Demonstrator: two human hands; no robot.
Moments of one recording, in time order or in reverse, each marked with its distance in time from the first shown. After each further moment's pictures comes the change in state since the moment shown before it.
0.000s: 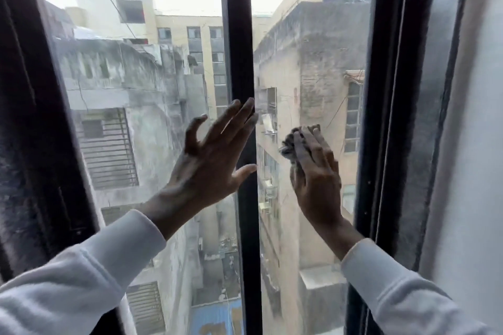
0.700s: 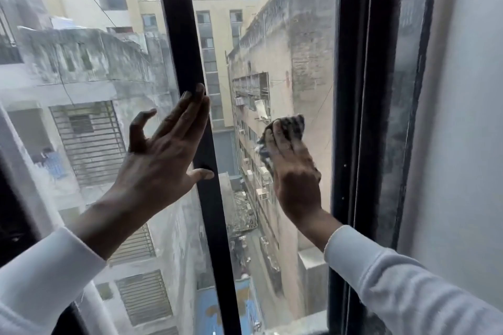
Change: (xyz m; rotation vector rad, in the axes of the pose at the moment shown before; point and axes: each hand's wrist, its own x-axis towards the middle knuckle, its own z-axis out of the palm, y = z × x) left_hand -0.001 0.016 0.011 0.016 -0.144 -0.042; right_hand -0.017 0.047 0.017 -0.053 -0.064 -0.097
